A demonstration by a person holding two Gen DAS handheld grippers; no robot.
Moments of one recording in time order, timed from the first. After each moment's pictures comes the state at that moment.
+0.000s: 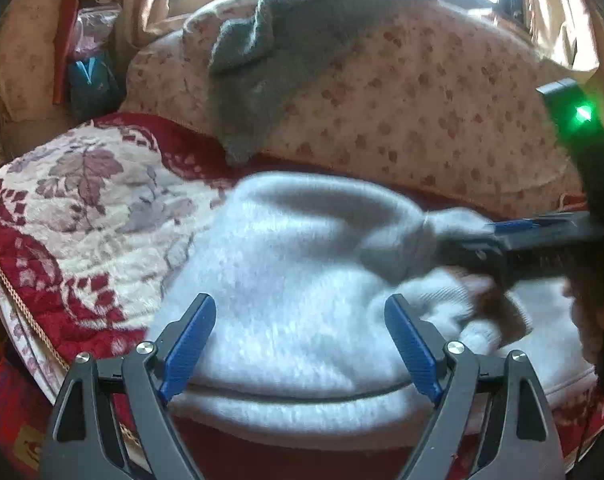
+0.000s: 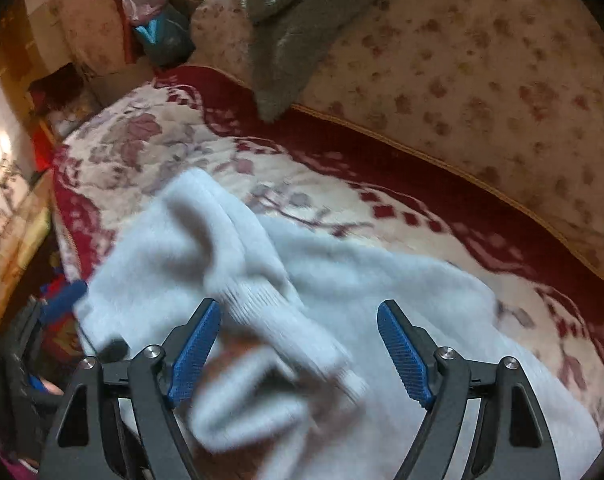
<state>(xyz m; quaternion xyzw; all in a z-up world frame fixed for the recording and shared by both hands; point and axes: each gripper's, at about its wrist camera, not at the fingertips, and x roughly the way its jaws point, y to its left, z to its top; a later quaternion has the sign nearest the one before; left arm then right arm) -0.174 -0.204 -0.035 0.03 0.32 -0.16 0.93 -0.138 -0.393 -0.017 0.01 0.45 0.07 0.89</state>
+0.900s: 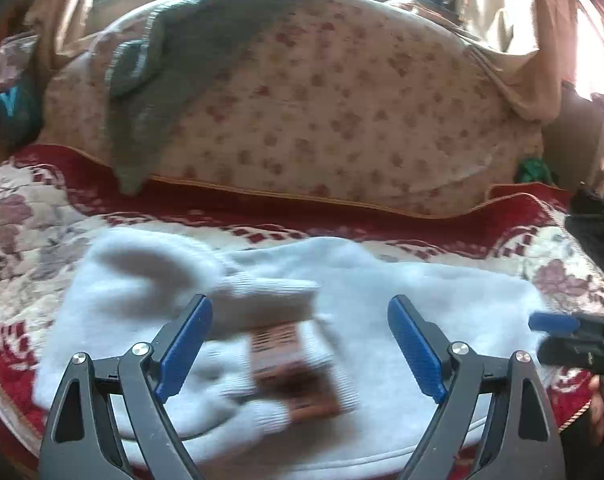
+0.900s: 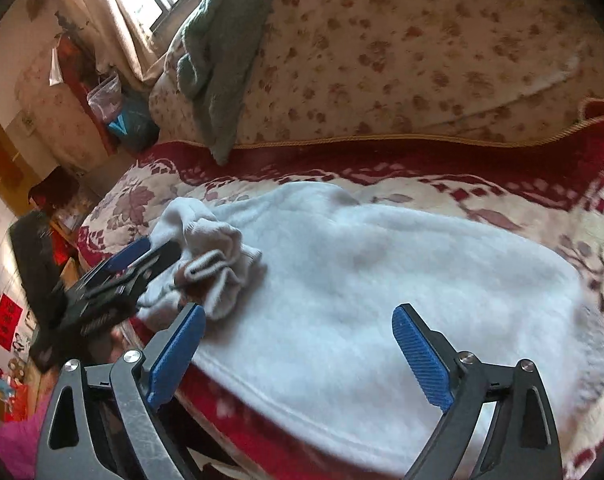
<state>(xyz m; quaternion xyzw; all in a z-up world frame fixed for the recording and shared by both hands) -0.191 -0.310 0.014 0.03 0.31 -0.30 0.90 -0.311 -0.522 0.018 0.20 0.39 0.04 0.90</state>
